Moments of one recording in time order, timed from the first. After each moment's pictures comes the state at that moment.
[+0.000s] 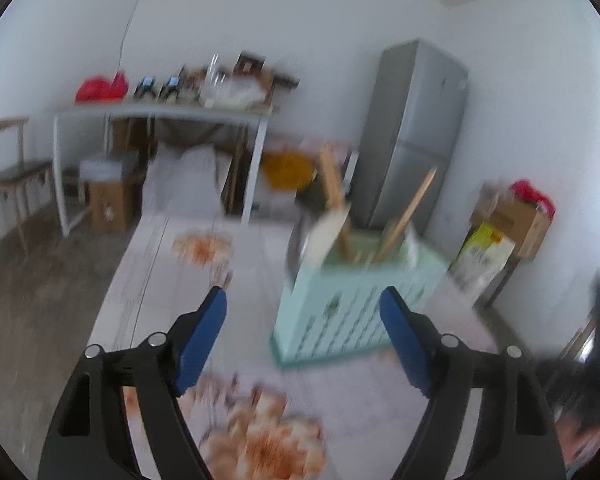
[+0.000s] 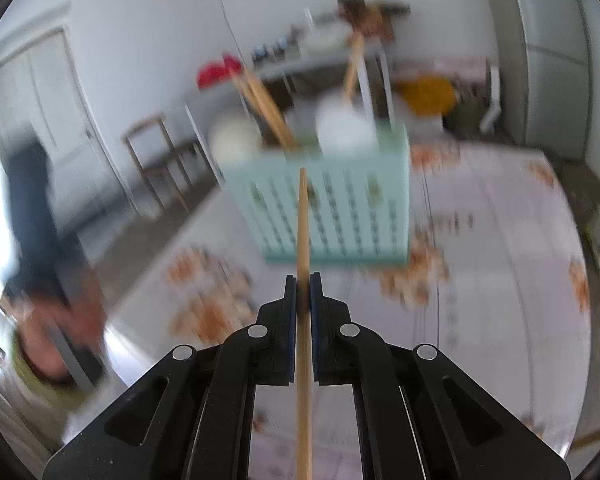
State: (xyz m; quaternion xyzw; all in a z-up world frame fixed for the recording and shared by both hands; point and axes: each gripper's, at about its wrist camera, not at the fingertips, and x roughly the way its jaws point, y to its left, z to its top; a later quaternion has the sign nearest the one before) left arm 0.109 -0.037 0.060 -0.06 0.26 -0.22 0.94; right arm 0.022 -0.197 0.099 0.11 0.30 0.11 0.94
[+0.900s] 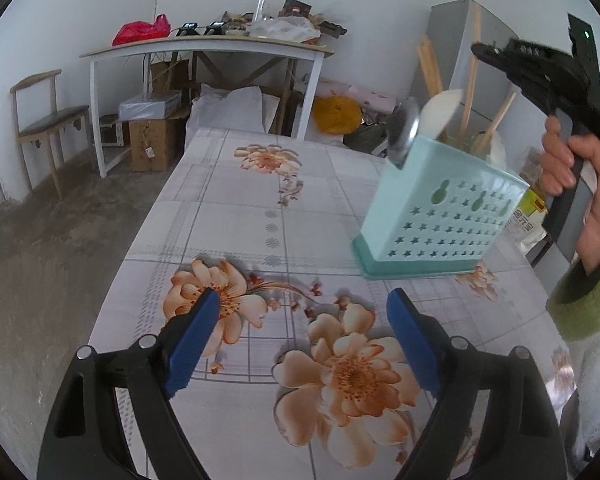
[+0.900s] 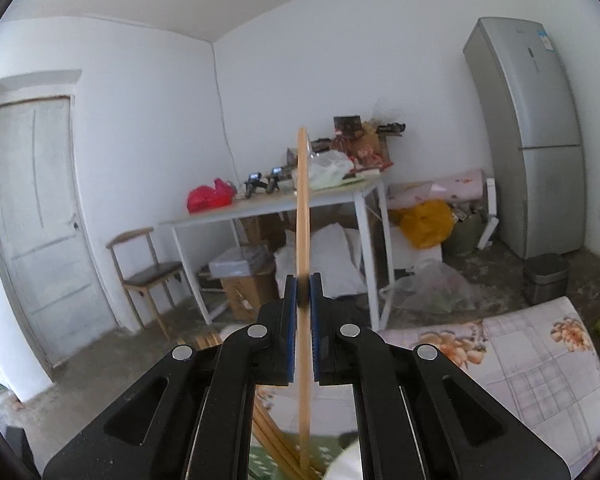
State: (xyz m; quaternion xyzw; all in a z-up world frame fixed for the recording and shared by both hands) left arm 0.118 0.004 -0.007 -0.05 0.34 -0.16 0.93; right arm 0.170 -0.194 0.160 0.11 0.10 0.07 0.99
